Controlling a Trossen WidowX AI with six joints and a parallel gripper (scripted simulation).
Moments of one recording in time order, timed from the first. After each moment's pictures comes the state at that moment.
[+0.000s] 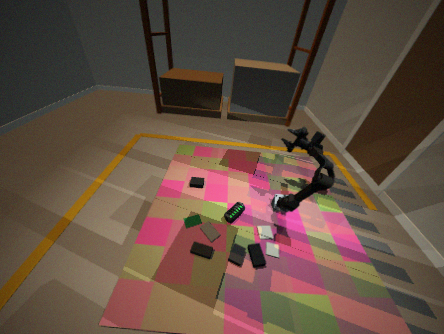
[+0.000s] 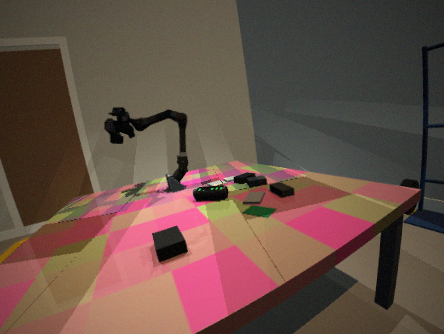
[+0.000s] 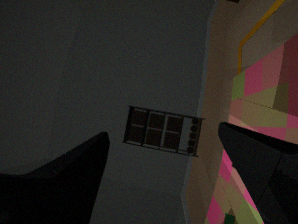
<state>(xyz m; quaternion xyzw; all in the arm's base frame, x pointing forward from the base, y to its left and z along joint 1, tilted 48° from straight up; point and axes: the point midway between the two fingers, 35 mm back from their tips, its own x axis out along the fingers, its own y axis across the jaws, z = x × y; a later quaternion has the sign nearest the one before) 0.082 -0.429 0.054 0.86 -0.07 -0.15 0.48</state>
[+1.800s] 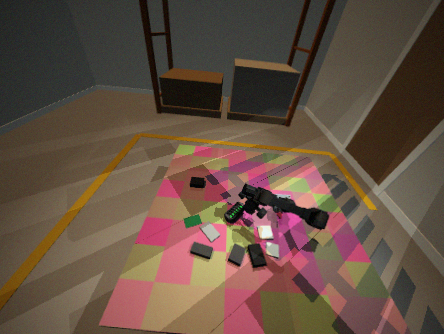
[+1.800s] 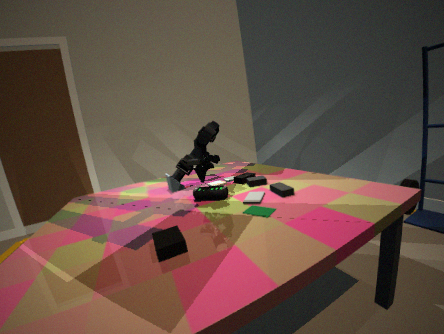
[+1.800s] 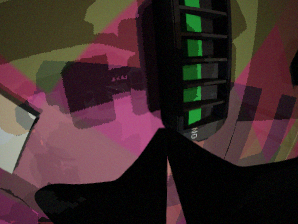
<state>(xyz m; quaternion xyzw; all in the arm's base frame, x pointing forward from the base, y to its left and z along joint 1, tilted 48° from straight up) 0.237 0.067 0.088 -0.11 0.45 0.48 0.74</state>
